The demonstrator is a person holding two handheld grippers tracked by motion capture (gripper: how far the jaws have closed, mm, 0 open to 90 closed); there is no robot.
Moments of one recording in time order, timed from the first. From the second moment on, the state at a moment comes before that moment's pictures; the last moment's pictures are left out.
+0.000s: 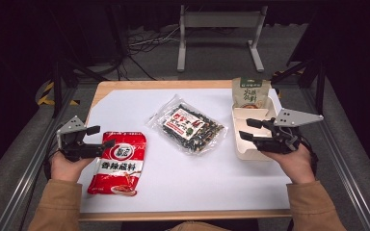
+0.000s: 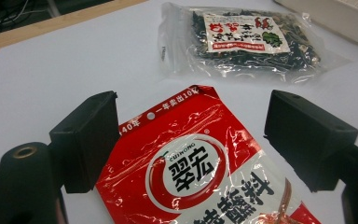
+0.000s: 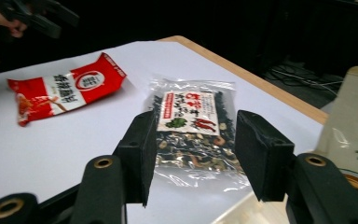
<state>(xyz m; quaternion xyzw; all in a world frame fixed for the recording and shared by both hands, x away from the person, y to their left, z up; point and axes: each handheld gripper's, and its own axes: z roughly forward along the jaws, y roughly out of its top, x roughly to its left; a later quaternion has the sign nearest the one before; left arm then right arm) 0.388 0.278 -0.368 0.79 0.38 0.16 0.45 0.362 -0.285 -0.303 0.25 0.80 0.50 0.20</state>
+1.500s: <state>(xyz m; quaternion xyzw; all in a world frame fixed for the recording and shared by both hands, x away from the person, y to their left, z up) 0.446 0.298 -0.434 0.77 0.46 0.08 0.43 0.361 -0.262 -0.325 0.22 0.82 0.51 0.16</state>
